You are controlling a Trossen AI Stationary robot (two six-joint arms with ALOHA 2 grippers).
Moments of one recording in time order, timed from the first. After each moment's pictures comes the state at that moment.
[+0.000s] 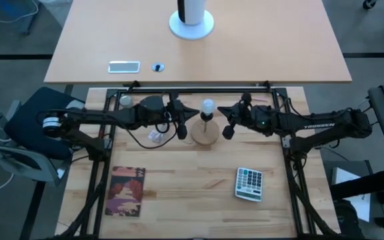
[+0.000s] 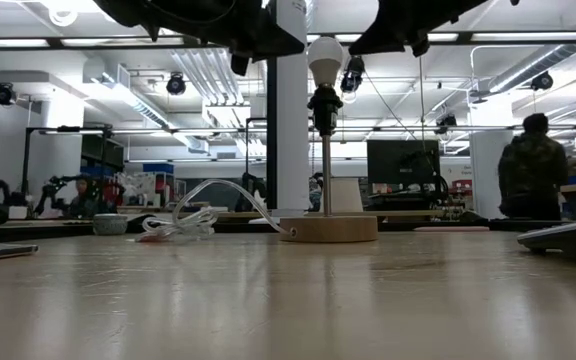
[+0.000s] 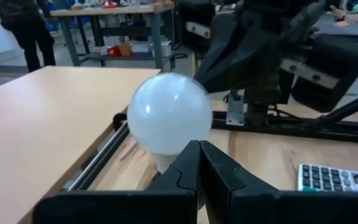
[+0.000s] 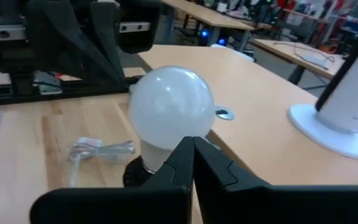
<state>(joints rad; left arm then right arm) 0.18 1.40 0.98 0.29 -0.06 0.03 -0.03 1.11 0.83 0.06 0.51 -0.09</state>
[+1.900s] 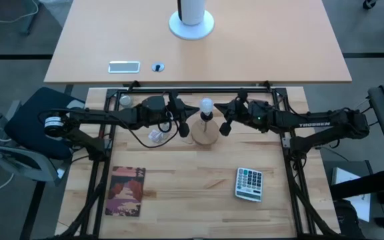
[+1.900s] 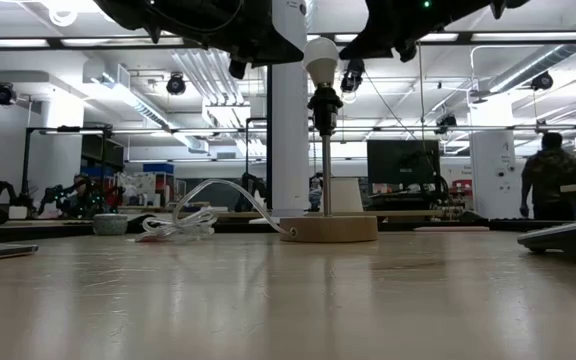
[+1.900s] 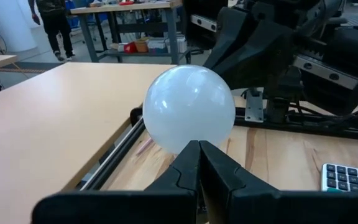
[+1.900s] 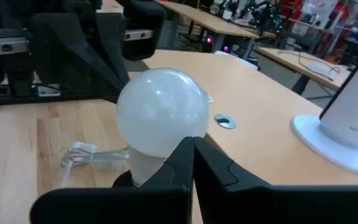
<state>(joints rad) 0.19 1.42 0.98 0.29 -0.13 0.04 -0.10 1.16 0.83 0.14 0.41 -0.15</state>
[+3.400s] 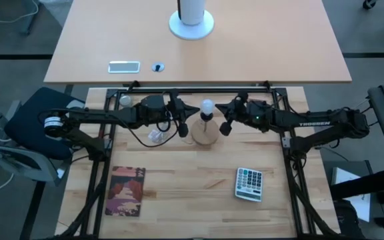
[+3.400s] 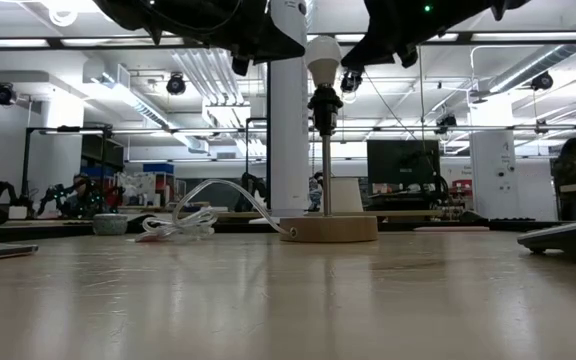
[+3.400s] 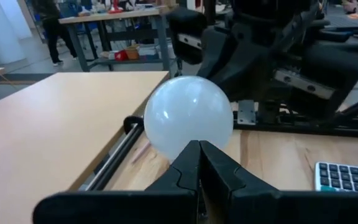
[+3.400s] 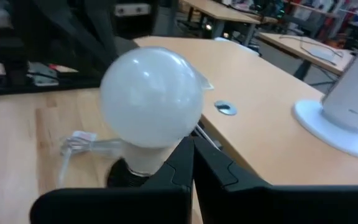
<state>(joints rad) 0.20 1.42 0.98 0.31 -0.07 0.08 -0.10 1.16 0.83 0.09 0.41 -0.11</state>
